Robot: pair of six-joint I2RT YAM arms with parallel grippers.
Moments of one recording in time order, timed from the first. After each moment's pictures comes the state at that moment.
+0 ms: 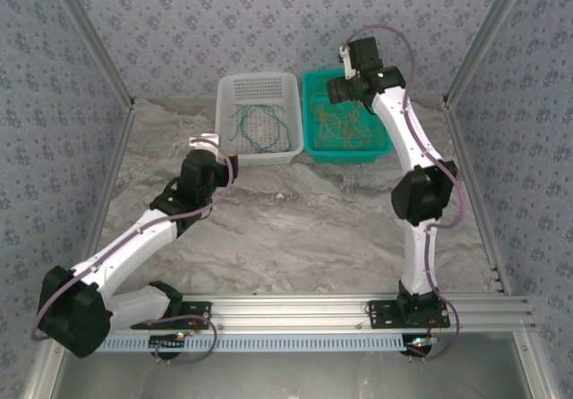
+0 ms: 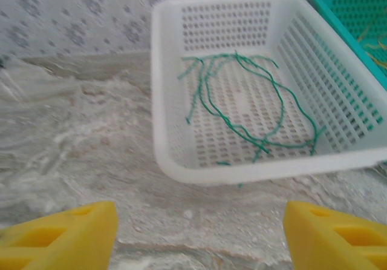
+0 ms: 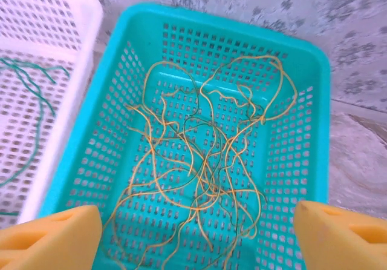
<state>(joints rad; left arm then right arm) -0.52 1.11 0.78 -0.09 -0.42 -0.21 0.28 2.09 2.26 -0.92 0.14 -0.04</state>
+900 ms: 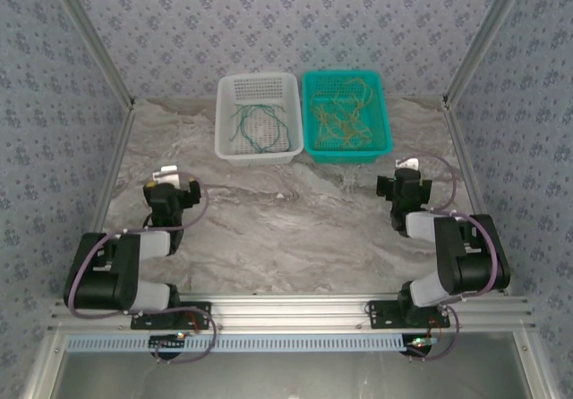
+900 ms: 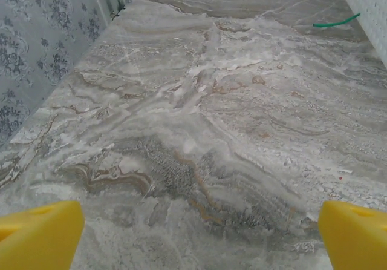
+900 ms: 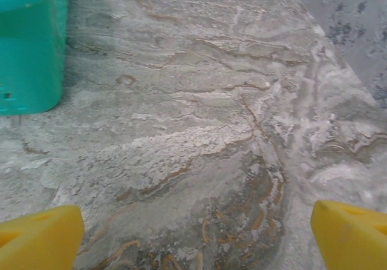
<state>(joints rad) -0.05 1.39 0.25 0.78 -0.25 -0.03 0.06 1.48 0.42 0.51 0.32 -0.01</state>
